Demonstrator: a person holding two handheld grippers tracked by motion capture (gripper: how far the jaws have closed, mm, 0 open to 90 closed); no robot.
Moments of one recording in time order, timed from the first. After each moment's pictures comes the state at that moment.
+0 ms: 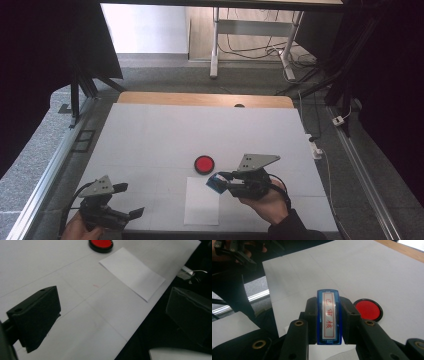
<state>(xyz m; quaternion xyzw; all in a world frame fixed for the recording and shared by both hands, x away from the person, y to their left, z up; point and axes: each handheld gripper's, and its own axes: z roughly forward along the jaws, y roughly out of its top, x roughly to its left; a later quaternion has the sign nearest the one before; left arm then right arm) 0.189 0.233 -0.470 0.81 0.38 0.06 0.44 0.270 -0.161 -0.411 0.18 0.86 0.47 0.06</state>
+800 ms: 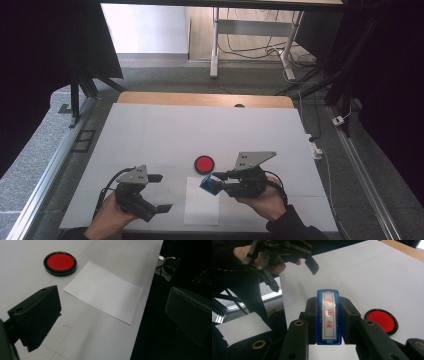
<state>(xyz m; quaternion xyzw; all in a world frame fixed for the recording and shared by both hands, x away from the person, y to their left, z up) 0.236 0.175 -0.466 0.86 0.24 0.02 0.45 0.273 -0.152 -0.405 0.15 0.86 0.48 0.02</state>
